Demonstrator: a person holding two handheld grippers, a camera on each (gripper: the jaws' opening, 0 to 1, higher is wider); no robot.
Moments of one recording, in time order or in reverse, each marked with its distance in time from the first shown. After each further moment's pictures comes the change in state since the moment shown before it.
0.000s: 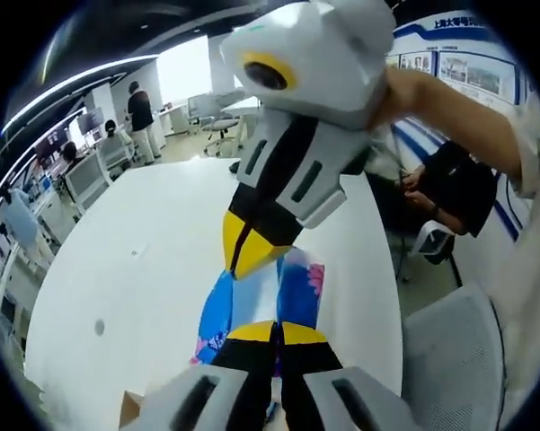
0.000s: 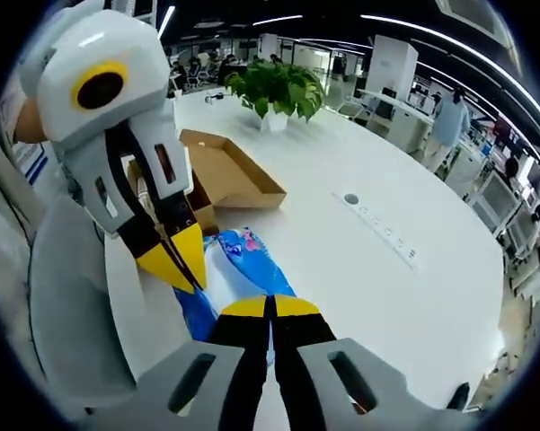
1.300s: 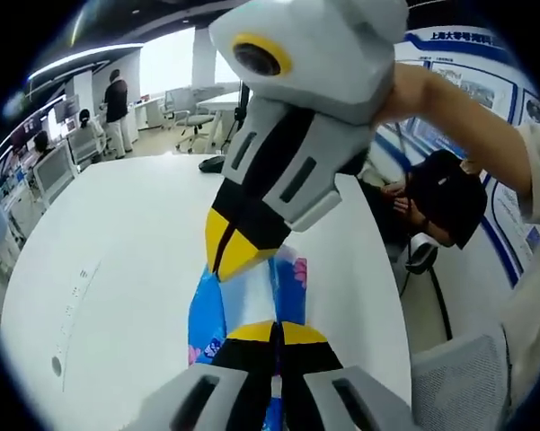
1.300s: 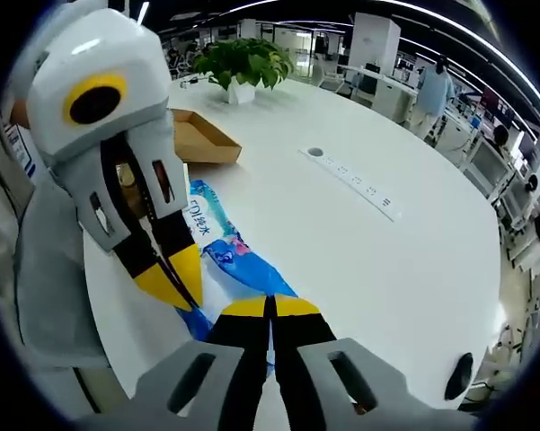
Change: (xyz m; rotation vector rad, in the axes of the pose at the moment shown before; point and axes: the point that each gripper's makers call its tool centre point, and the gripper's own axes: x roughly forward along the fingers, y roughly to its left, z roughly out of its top) left arm 0.100 0.000 0.036 -0.030 -0.001 -0.160; right arm -0.005 -0.066 -0.076 0.073 0.086 -0.038
